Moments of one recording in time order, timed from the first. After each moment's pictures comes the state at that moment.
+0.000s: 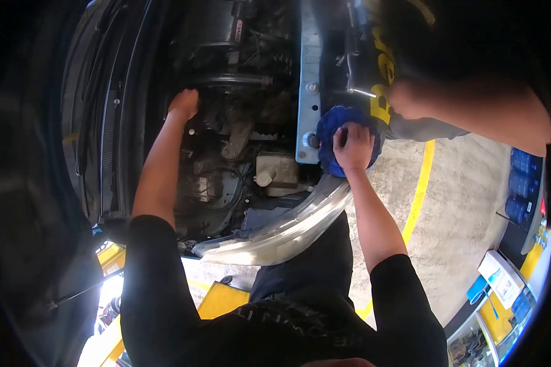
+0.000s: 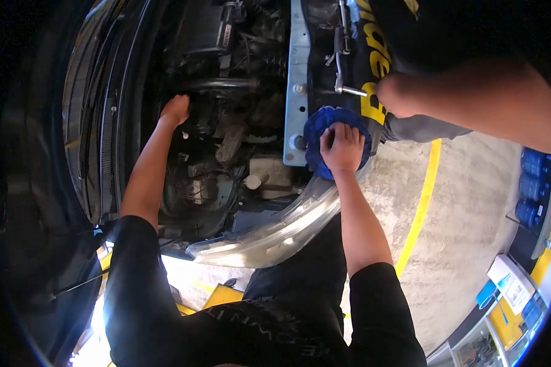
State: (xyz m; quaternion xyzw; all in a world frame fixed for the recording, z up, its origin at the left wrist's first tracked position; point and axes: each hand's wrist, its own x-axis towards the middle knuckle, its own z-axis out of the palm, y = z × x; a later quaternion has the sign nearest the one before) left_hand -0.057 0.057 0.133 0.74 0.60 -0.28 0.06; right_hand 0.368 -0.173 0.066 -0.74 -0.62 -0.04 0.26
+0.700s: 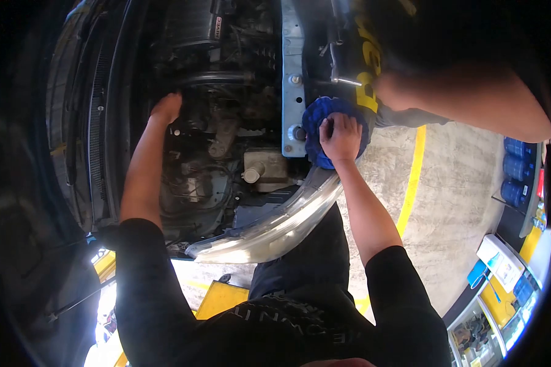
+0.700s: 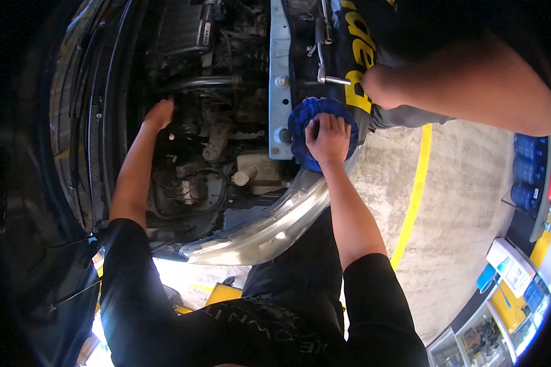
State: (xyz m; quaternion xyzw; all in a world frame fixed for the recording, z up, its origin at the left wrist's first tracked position) left_hand -0.077 0.060 0.115 0.78 0.56 -0.28 0.06; right_hand 0.368 -0.173 0.068 -0.74 -0.62 -0.02 0.27
